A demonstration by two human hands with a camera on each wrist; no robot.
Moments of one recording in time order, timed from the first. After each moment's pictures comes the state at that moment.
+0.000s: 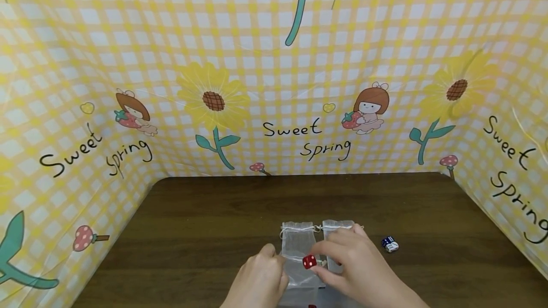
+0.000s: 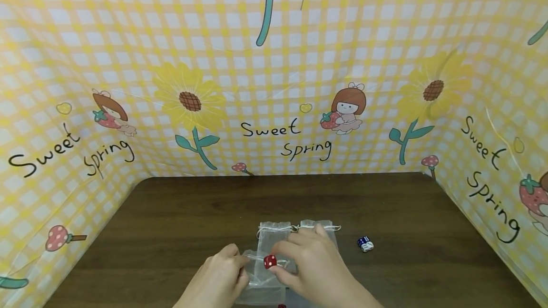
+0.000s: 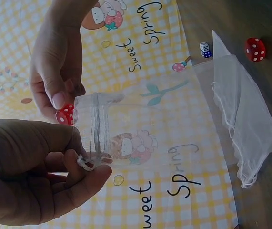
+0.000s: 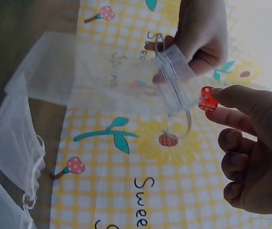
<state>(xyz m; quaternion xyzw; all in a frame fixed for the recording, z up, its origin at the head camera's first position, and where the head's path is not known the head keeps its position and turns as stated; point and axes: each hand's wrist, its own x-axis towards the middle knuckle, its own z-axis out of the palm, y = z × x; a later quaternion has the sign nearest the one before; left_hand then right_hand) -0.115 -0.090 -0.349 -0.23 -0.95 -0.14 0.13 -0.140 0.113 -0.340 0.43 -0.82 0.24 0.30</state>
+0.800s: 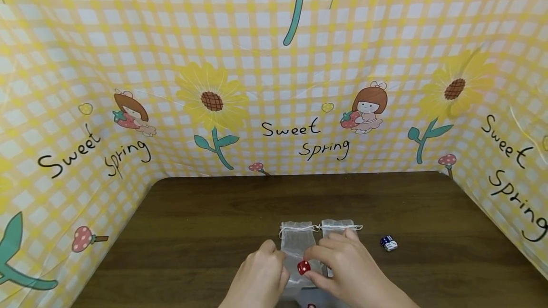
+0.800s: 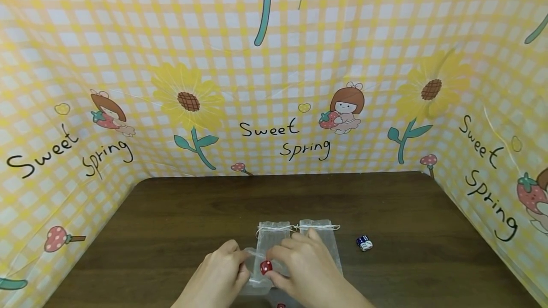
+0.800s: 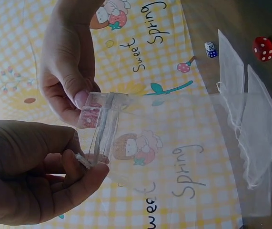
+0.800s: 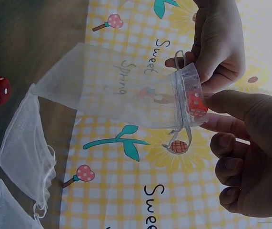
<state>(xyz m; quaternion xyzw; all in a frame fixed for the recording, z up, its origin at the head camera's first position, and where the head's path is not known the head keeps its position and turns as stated) -0.115 -0.086 -0.345 -0.23 -0.95 -0.13 0.17 -0.139 0.105 -0.349 0.42 -0.84 0.18 0.28</state>
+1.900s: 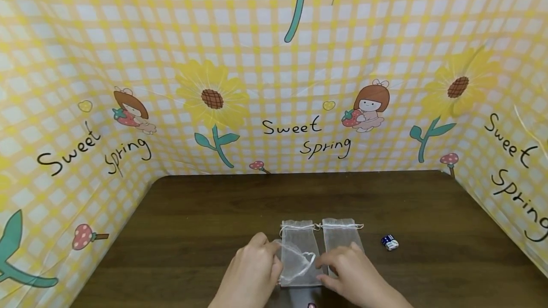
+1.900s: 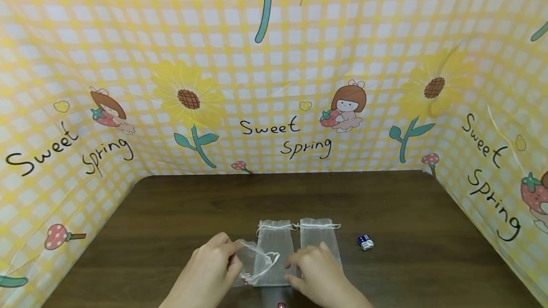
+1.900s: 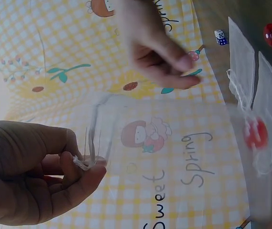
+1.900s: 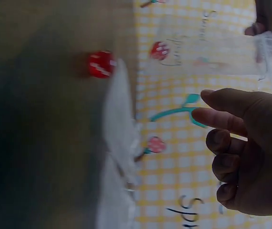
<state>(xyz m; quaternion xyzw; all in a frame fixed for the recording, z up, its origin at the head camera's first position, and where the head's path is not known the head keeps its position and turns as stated) -0.113 -0.093 -0.332 -0.21 -0.93 -0.21 0.21 -0.161 0.125 -0.410 0.39 -0.89 0.20 0.14</state>
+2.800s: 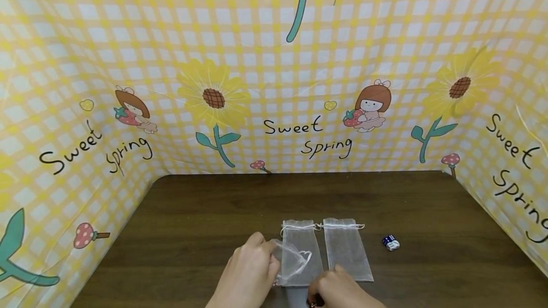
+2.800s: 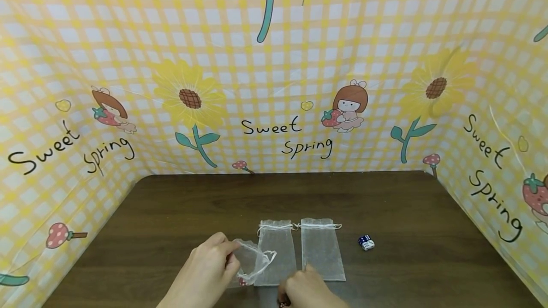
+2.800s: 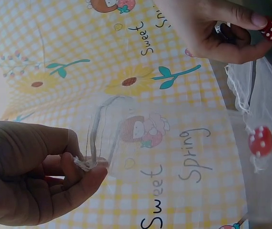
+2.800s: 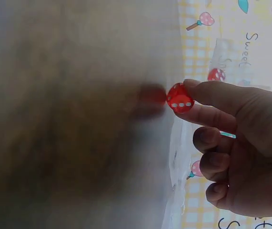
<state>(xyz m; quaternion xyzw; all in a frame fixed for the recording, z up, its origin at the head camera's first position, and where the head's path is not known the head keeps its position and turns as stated) -0.114 -0.099 -0.336 -0.19 -0.94 -0.20 0.20 -0.160 0.107 -0.459 0.45 -0.89 0.12 0.05</state>
